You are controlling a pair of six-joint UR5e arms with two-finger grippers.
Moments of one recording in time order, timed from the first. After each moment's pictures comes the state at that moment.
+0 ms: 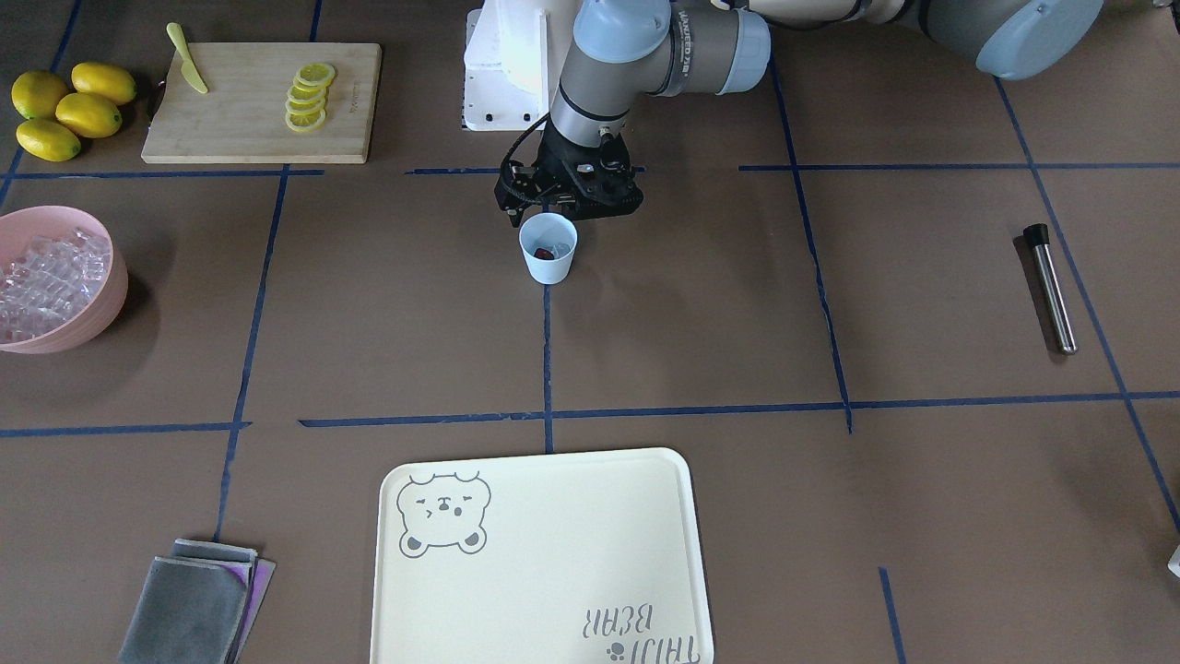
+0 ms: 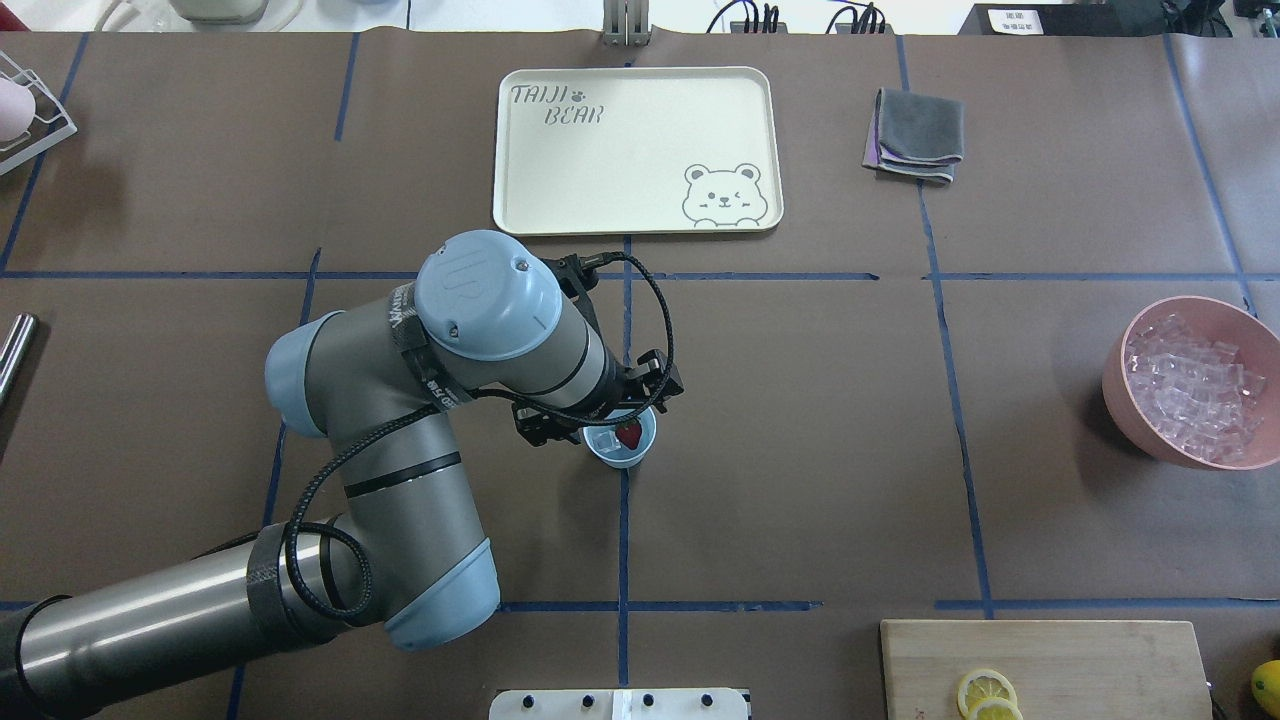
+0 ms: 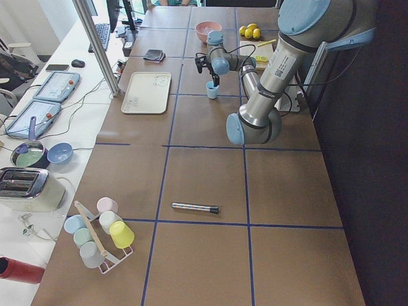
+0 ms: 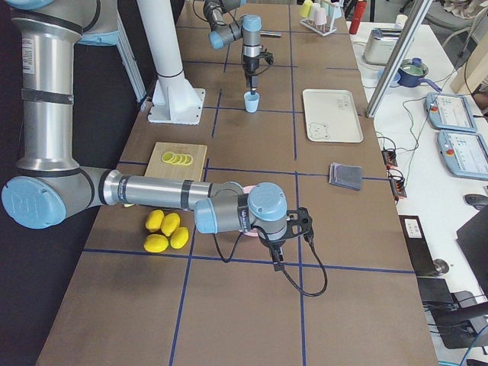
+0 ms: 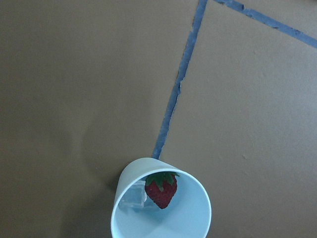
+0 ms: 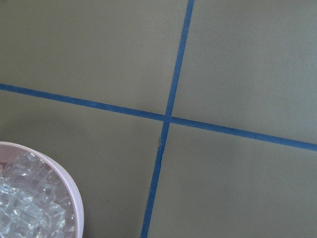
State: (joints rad) left arm -0.47 -2.31 -1.71 -1.71 -1.94 -1.61; right arm 1.61 -1.66 1.62 -1.35 2.38 -0.08
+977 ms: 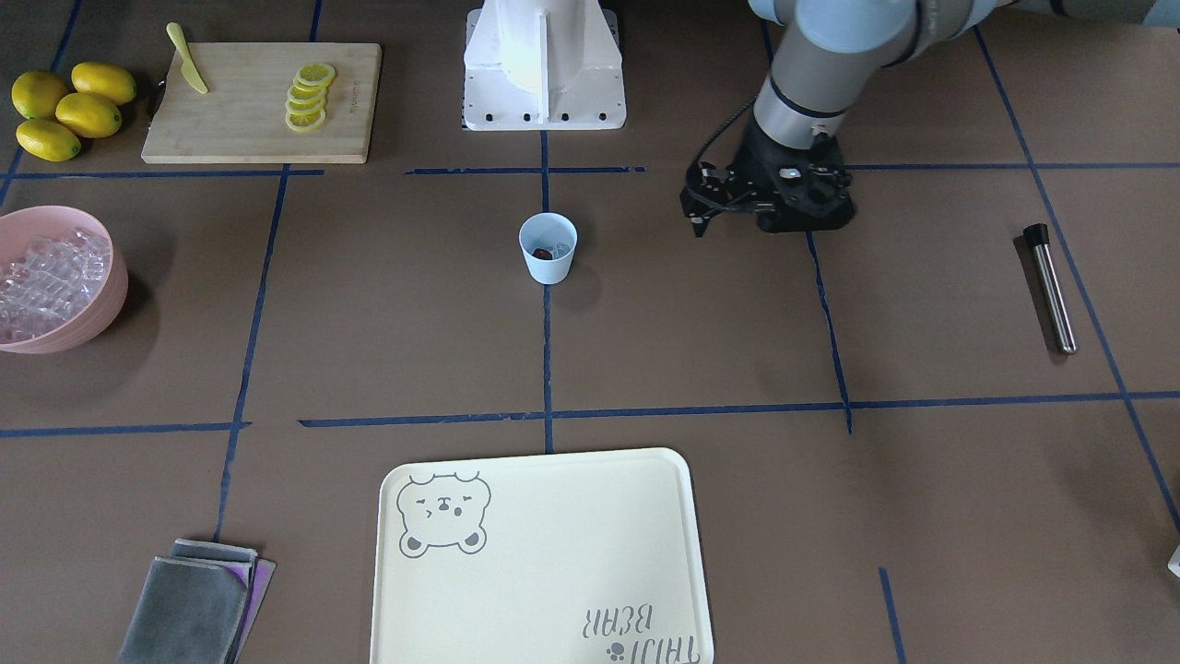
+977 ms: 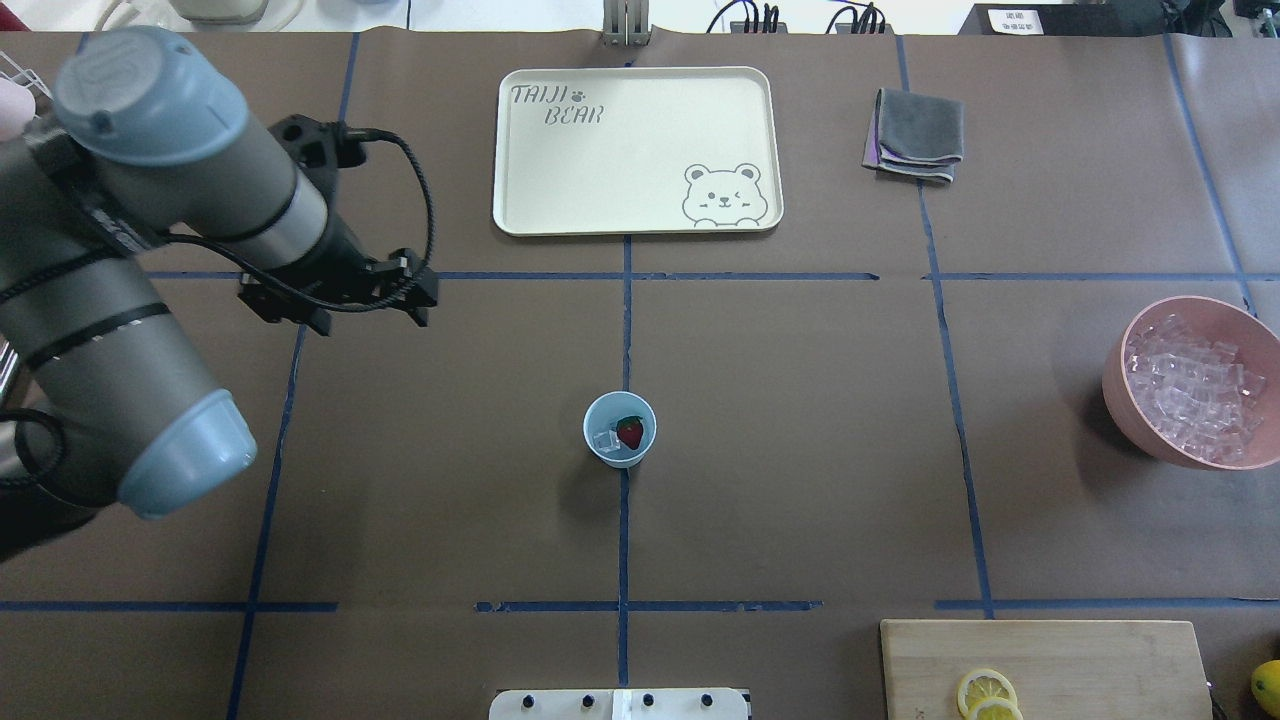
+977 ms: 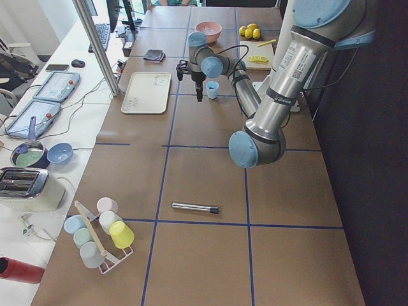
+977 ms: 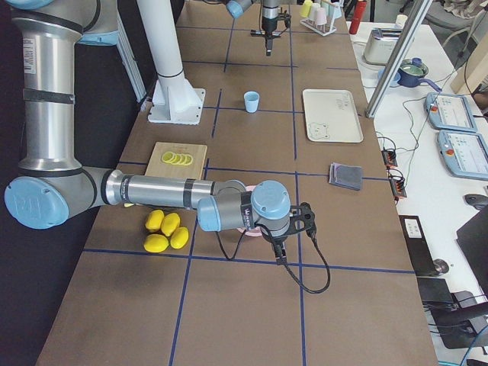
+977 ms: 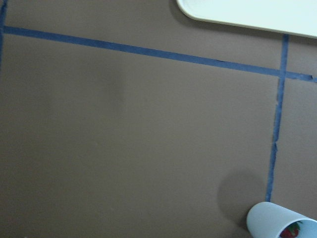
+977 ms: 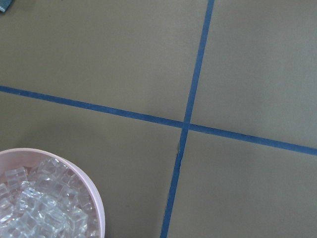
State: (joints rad) left arm -0.81 -2.03 -1.97 -1.40 -2.13 -1.01; right arm 1.61 -1.64 1.62 -1.36 2.44 -0.08
